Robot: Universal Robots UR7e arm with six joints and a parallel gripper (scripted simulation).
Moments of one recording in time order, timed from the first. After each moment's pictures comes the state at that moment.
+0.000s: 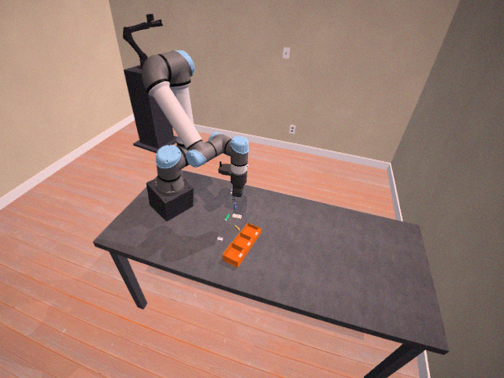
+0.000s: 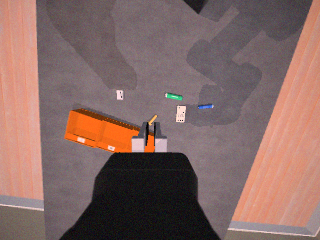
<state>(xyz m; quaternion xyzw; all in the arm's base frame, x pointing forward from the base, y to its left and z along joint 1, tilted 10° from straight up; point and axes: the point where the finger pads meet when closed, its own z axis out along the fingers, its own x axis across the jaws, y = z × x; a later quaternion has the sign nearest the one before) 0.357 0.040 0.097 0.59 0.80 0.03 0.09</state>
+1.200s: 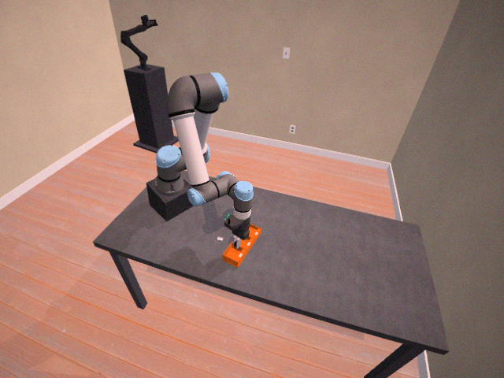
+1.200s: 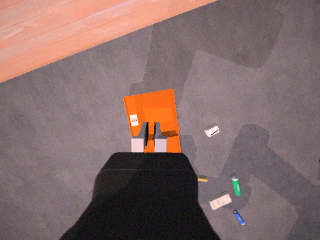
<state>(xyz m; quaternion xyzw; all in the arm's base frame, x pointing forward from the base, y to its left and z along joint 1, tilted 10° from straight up) 0.481 -0.122 0.012 0.11 0.99 -0.03 0.08</state>
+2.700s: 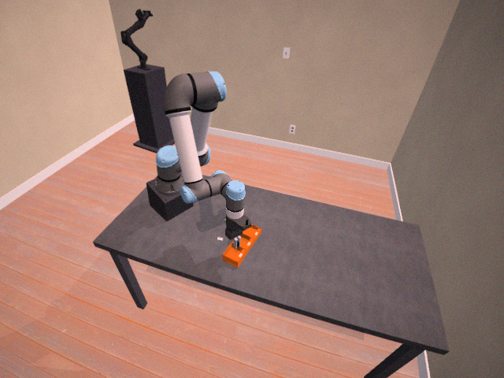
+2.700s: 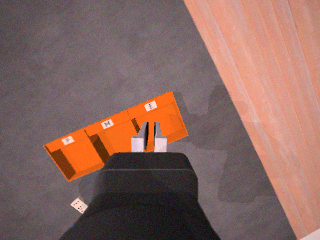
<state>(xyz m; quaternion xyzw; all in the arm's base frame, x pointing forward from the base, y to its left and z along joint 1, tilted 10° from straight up) 0.482 -0.122 0.012 -0.53 0.84 -0.08 0.05</state>
